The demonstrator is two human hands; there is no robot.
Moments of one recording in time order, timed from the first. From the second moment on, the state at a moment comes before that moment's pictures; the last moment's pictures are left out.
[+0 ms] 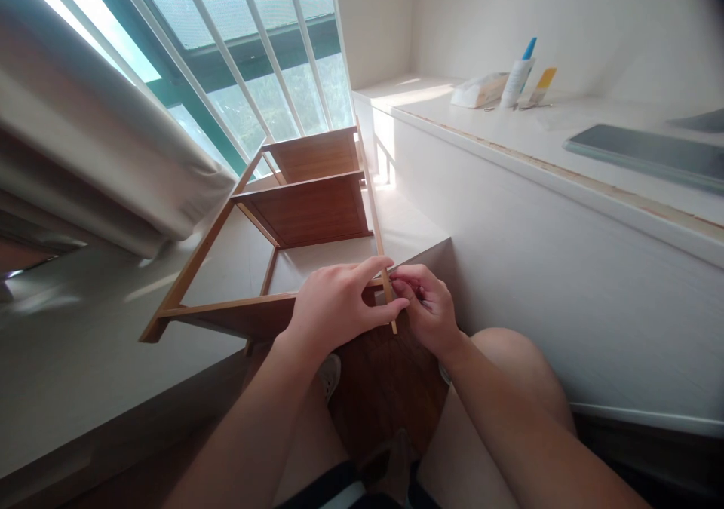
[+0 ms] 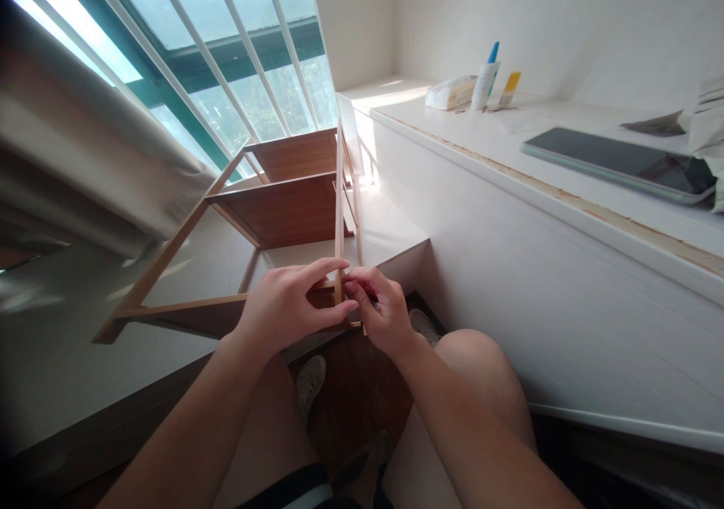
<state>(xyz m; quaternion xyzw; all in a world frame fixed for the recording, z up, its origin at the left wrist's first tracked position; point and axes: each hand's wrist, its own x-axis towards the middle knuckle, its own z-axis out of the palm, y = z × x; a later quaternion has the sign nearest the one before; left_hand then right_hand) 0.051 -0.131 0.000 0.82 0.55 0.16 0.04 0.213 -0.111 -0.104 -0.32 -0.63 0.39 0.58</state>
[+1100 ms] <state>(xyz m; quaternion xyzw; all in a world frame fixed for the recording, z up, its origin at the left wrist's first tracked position) 0.051 -0.128 0.003 0.81 0.55 0.18 0.09 0.229 -0.098 -0.089 -0.30 -0.72 0.39 0.49</state>
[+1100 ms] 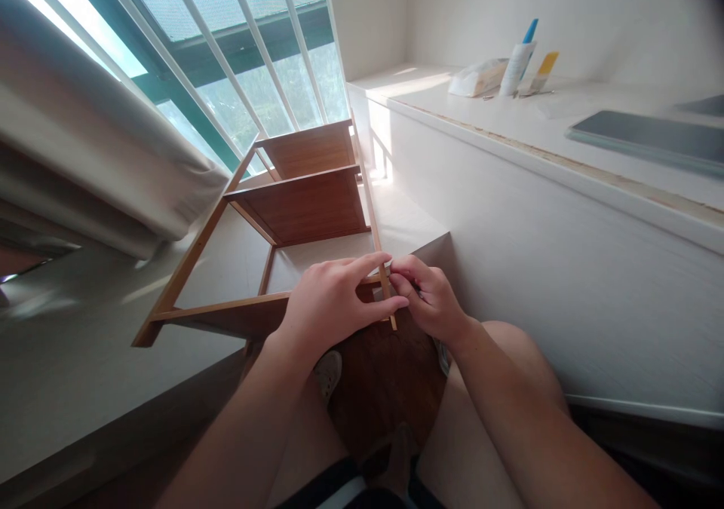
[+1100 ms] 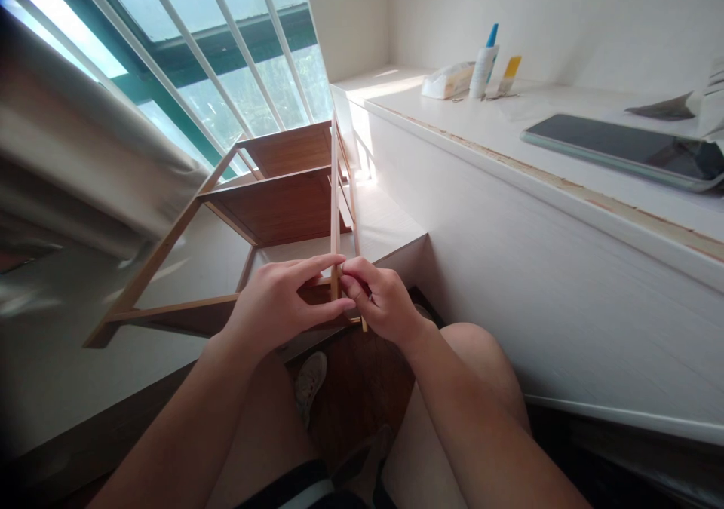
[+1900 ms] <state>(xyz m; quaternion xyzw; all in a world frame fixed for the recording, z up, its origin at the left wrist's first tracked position) 0.054 -0.135 0.012 0.81 0.57 0.13 0.05 0.231 -0.097 -0.090 -0.27 -0.71 0.43 0.49</state>
